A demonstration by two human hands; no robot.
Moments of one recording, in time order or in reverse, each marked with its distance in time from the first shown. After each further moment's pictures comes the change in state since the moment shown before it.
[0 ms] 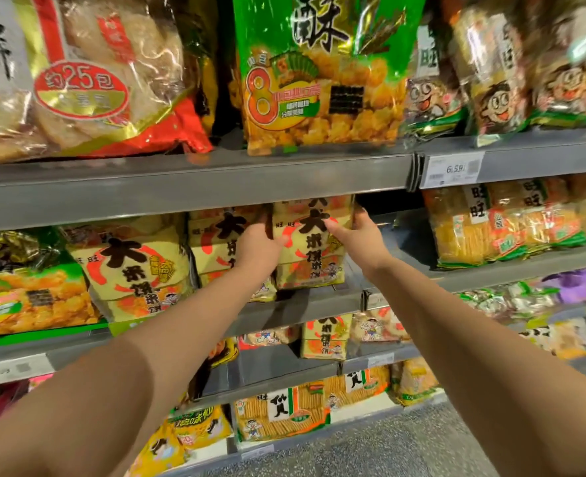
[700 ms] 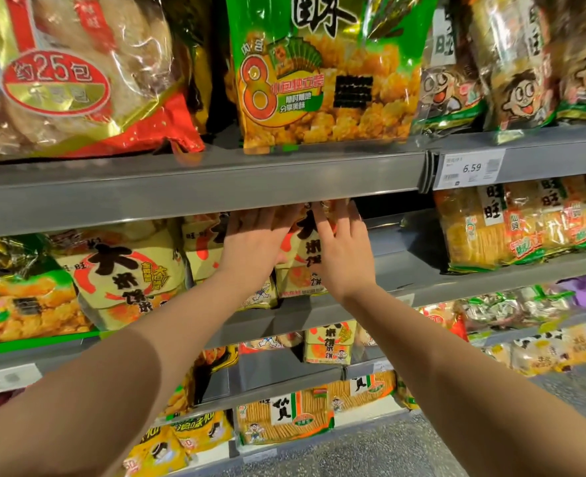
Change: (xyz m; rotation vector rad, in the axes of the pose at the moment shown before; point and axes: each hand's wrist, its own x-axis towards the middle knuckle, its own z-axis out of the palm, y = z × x) left_hand 0.020 -0.019 -0.005 1.078 0.115 0.659; right_hand 0.002 0.032 0.032 -1.267 0.149 -0.536
